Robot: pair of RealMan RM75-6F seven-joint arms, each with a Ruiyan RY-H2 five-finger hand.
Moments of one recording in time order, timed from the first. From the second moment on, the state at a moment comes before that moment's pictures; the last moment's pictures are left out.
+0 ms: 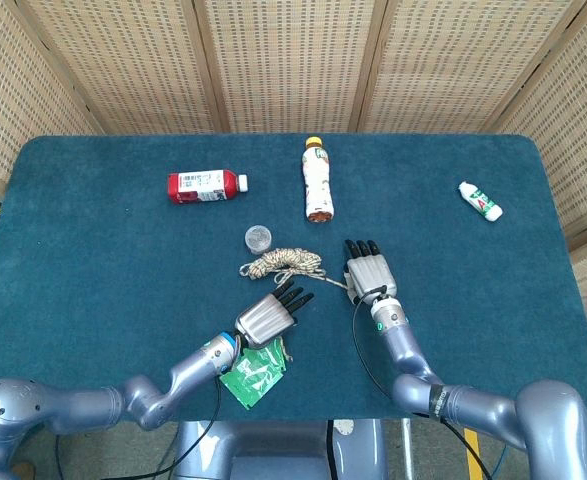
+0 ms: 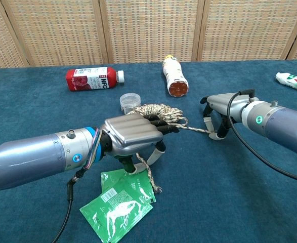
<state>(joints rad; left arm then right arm) -0.95 -1.81 -0.08 -1.28 1.30 0.77 0.58 0.85 -1.77 0.21 -1.18 -0.75 0.89 -0.62</state>
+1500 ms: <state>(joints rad) -0.66 -1.29 0.00 -1.24 1.43 1.02 -0.01 0.74 -1.62 0.21 -1.20 -0.80 1.03 -0.63</state>
